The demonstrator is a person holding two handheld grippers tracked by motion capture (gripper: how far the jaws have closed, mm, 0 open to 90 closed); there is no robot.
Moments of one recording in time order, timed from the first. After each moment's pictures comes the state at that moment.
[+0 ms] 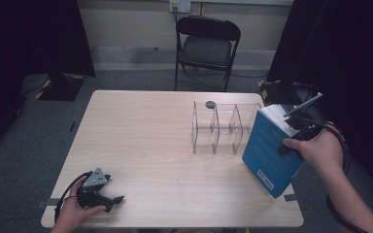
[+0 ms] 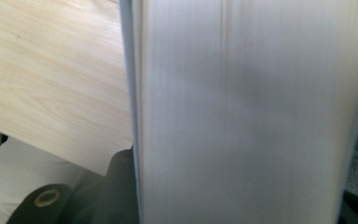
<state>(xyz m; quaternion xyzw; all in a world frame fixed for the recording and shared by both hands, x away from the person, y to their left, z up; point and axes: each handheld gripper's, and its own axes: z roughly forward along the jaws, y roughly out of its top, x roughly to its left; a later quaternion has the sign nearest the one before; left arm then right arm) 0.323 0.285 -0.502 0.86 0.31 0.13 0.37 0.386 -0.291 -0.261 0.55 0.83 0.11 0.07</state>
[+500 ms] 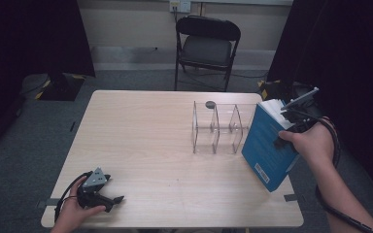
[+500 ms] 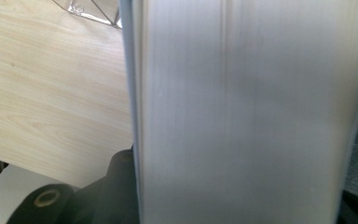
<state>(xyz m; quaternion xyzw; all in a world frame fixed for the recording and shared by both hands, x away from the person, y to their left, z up) 0.323 0.285 -0.502 0.86 0.31 0.13 0.37 0.404 -0.286 -0.262 0.58 0.80 0.12 0.08</state>
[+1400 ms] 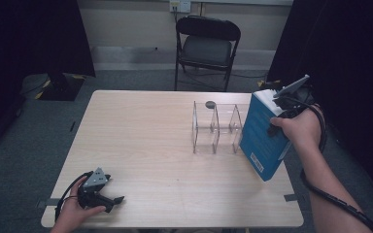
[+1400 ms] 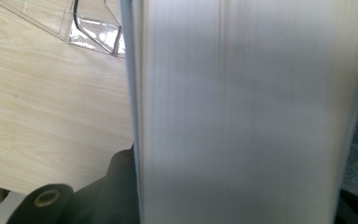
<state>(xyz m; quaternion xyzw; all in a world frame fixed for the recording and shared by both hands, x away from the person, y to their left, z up) 0.323 0.284 -0.502 0.87 0.31 0.13 0.36 0.438 -0.270 -0.253 0.59 0.79 0.11 0.08</state>
